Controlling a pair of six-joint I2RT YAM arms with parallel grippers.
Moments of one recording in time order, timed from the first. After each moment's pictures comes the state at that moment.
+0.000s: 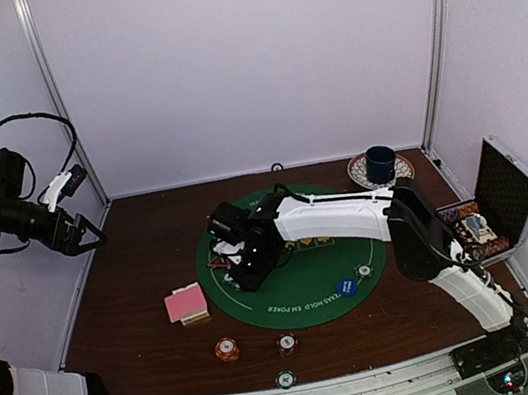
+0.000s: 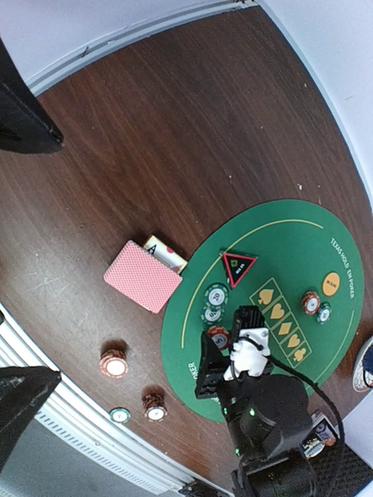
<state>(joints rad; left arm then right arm) 0.07 1.20 1.50 -1.39 0.54 0.51 1.03 2.45 2.20 -0.92 0.06 0.14</state>
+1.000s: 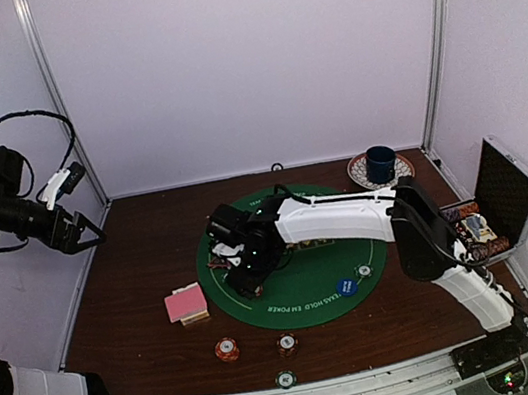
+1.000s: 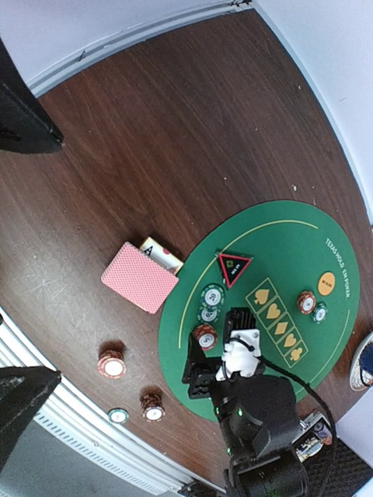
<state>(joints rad) 0.07 1.20 1.52 -1.39 0.54 0.52 1.04 2.44 2.15 -0.89 0.08 0.16</state>
